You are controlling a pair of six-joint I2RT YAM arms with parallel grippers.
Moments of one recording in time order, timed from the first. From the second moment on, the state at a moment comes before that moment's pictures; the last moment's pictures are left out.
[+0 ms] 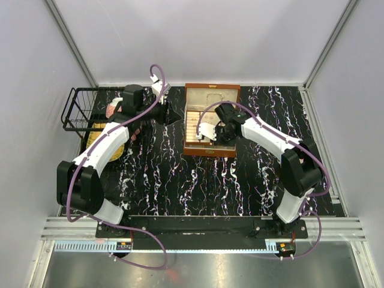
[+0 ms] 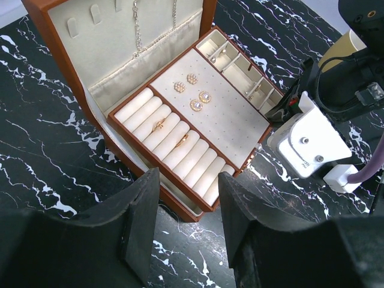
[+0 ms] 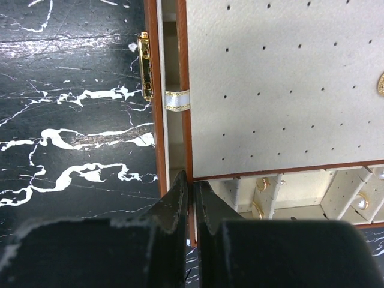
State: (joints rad) left arm -0.26 1.50 1.21 -0.16 0.71 0.03; right arm 0.56 1.77 1.38 -0.78 -0.14 -0.98
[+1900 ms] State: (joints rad) left arm -0.29 1.55 1.21 -0.16 0.70 0.06; right arm 0.55 1.79 1.36 -0.78 -0.16 -0.98
